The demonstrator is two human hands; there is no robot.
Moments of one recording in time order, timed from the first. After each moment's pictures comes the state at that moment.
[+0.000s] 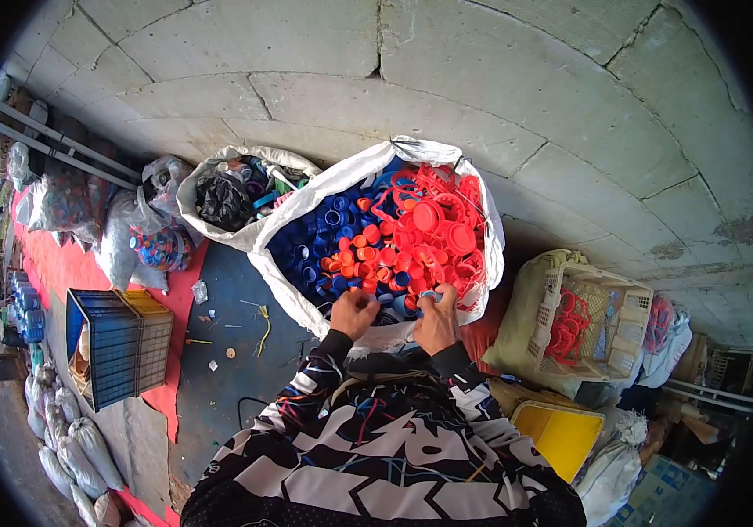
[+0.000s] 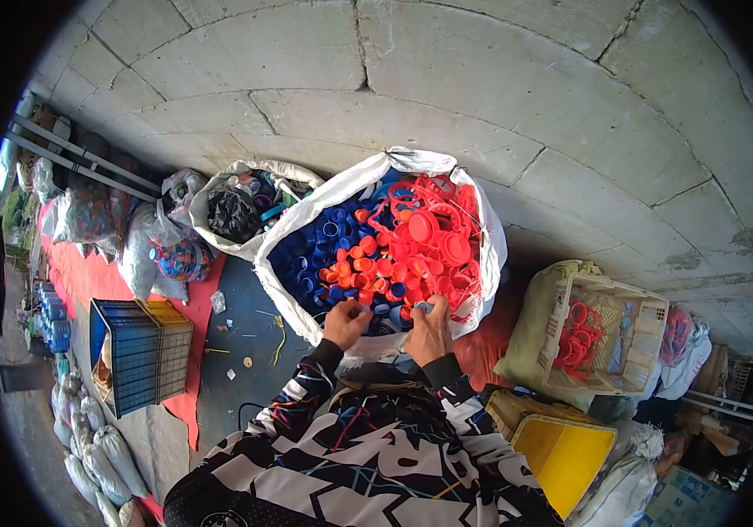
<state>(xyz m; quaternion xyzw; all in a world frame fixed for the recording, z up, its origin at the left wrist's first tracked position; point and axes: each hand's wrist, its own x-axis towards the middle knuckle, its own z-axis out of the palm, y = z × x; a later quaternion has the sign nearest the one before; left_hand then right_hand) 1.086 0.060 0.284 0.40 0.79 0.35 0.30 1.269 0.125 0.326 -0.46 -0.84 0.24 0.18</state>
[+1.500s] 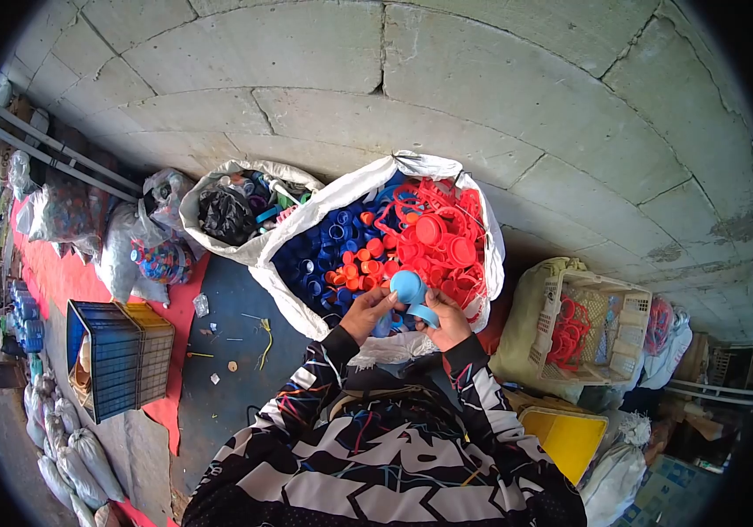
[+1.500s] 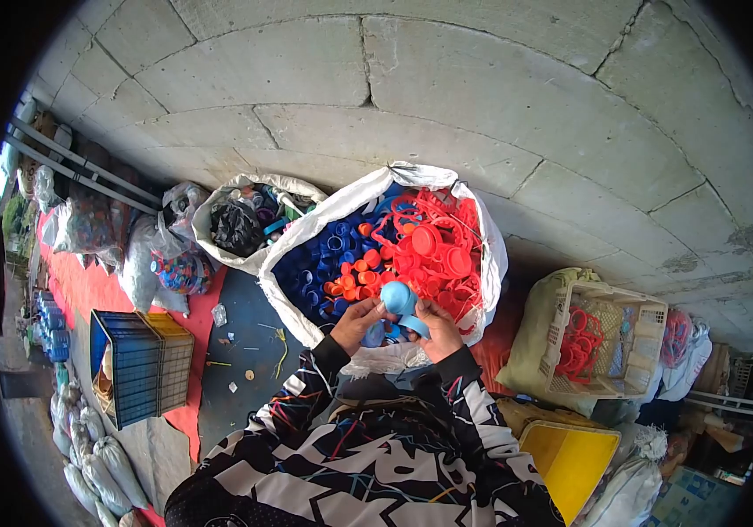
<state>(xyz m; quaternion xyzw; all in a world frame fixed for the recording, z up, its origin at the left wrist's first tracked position) 1.080 0.090 0.329 0.20 0.47 0.51 0.70 1.262 0.156 0.326 -0.35 -0.18 0.88 0.27</state>
